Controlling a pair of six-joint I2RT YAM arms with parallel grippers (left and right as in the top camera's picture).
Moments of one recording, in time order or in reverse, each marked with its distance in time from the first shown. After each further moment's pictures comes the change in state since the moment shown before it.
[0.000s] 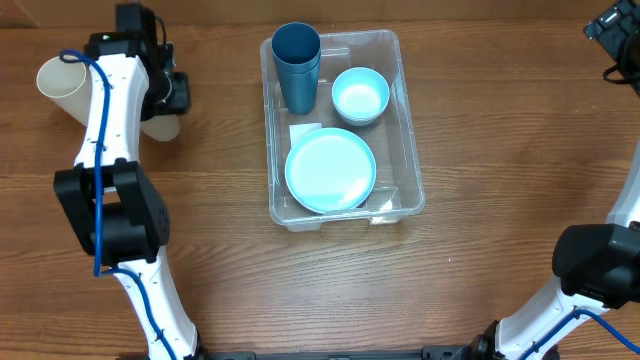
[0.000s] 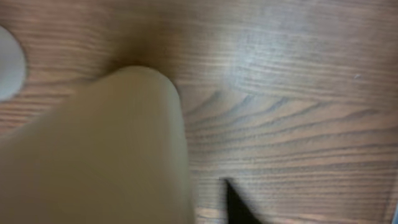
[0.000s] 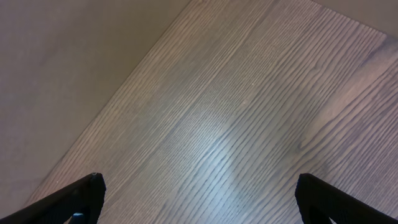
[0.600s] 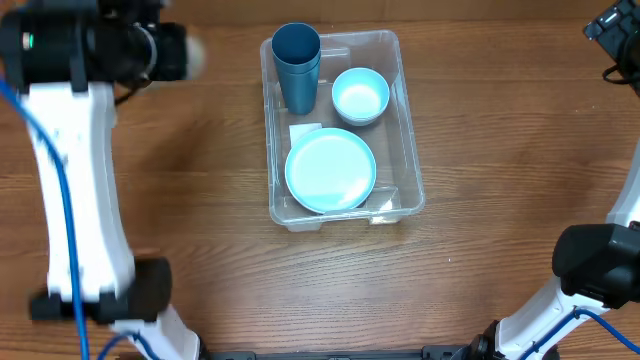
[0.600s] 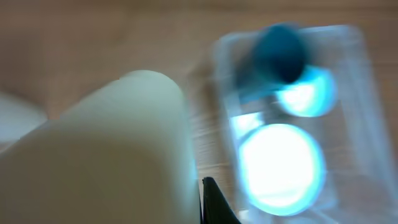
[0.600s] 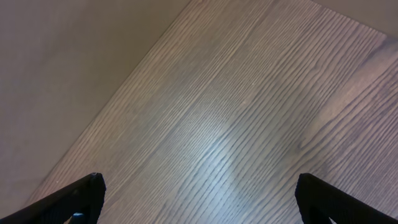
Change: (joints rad) left arm -0.117 -0.350 0.417 -0.342 0.227 0.016; right arm 0.000 0.000 0.000 0.000 0.000 0.000
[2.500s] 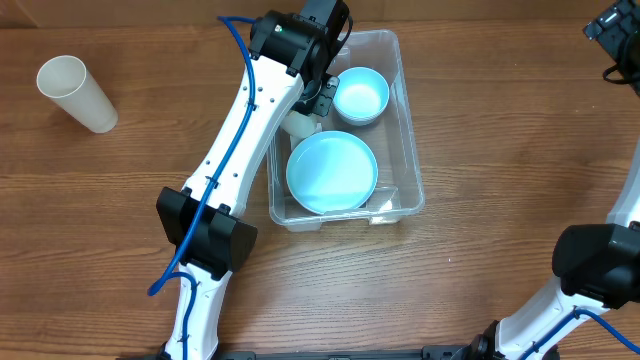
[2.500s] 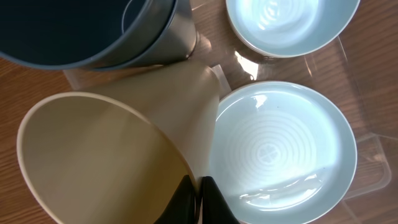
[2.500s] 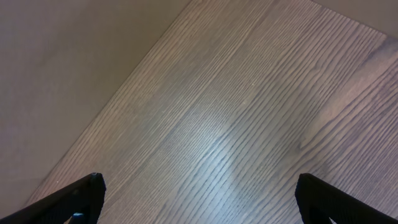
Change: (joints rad) left arm -0.466 0.371 -0.004 0.013 -0.353 -0.103; right arm 0.000 0.000 0.000 0.000 0.000 0.000
